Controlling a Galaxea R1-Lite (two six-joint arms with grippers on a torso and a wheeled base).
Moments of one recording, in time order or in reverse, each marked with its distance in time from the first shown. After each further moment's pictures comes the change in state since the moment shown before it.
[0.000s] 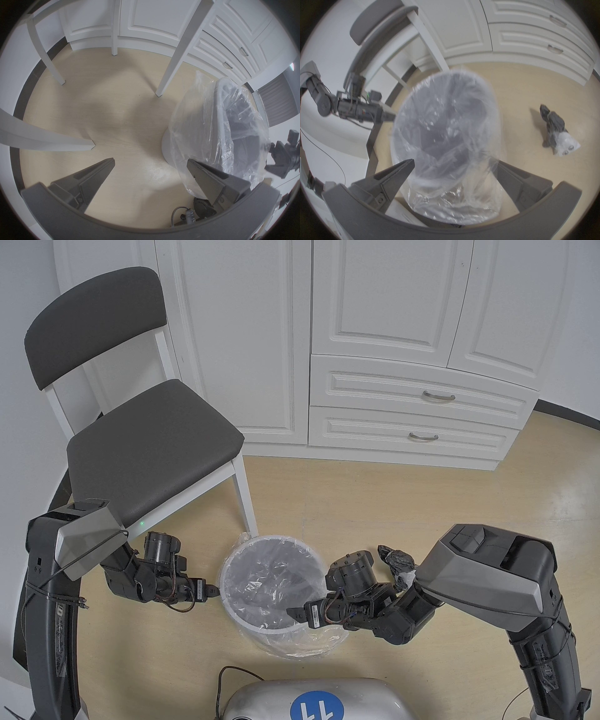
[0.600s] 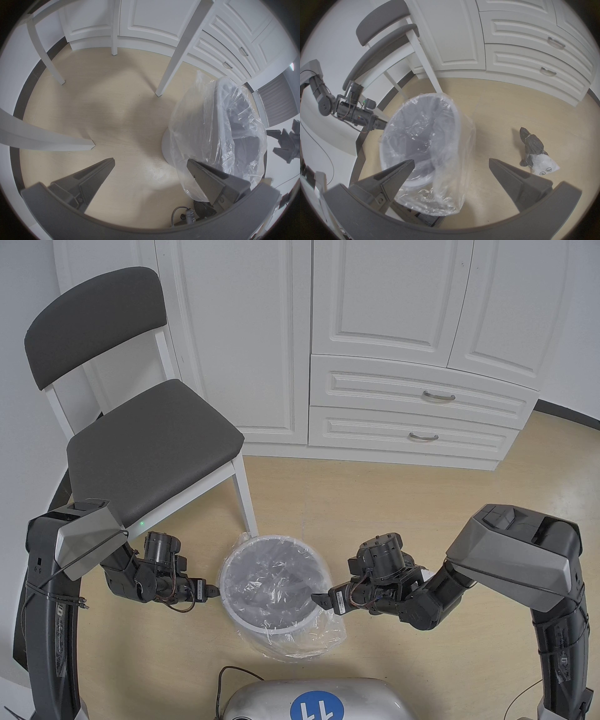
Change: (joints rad) left arm 0.000 0.000 0.000 0.000 -0.001 0.000; right arm -0.084 -0.102 0.099 -0.040 -0.031 -0.170
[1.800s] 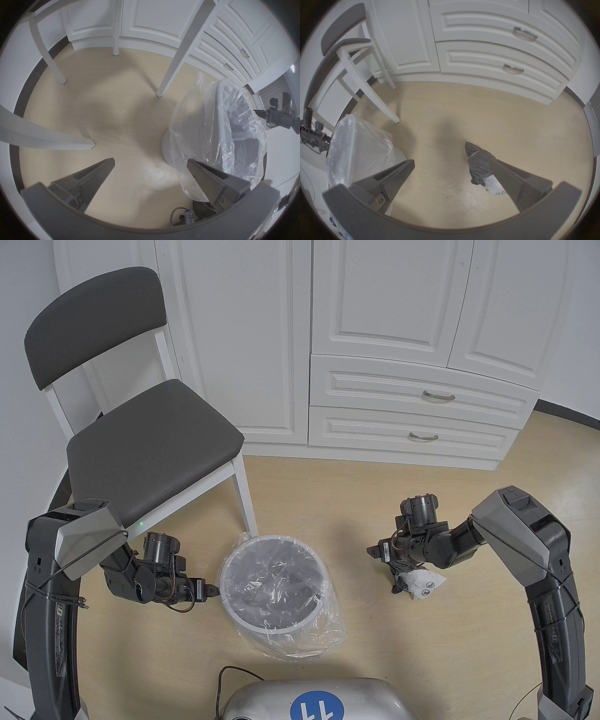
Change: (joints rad) left arm 0.001 -0.001 0.009 -0.014 0.002 -0.014; right arm -0.305 0.171 -0.459 0.317 -0.058 -0.102
